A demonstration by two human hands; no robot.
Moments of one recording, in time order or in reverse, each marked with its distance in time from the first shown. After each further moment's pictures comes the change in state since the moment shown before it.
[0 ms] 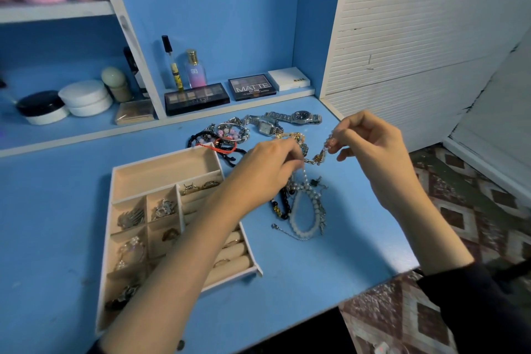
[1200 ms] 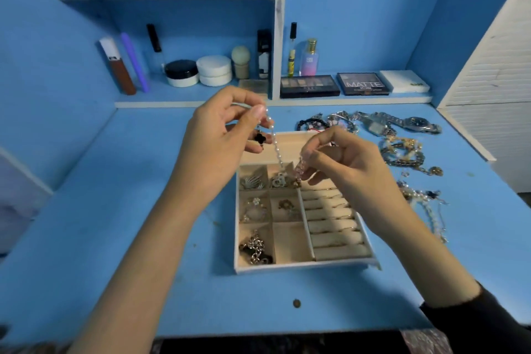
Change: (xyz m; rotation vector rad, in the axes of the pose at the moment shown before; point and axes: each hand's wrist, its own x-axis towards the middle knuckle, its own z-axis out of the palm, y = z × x) left_hand -0.138 -0.061 -0.111 -0.602 0.675 -0.240; right_hand -0.045 -0.026 0.155 0.114 -0.542 -0.013
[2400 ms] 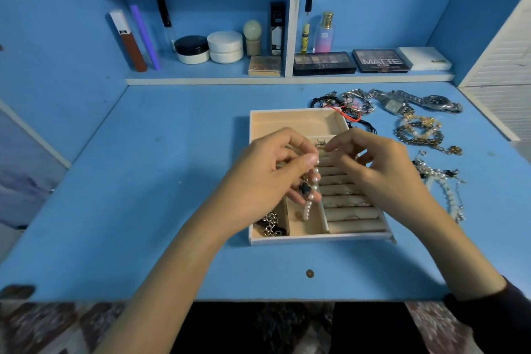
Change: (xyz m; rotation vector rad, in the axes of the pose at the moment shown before) left_hand -0.047 -0.012 0.018 -0.056 -0.357 -0.286; right_hand -0.016 0.025 -0.015 -0.507 0.030 -0.090
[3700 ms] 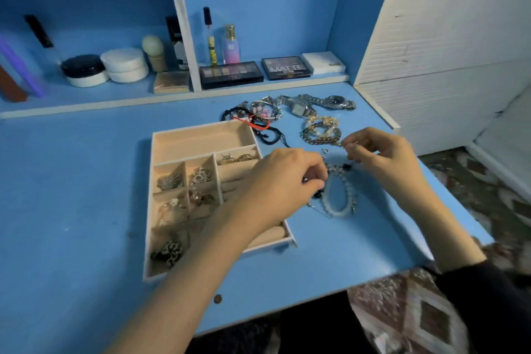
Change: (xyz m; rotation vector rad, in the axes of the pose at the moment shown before) left_hand 0.069 0.010 0.105 0.788 -0.231 0.274; right_hand -0.027 0.079 -0.104 -0.018 0.292 0.291
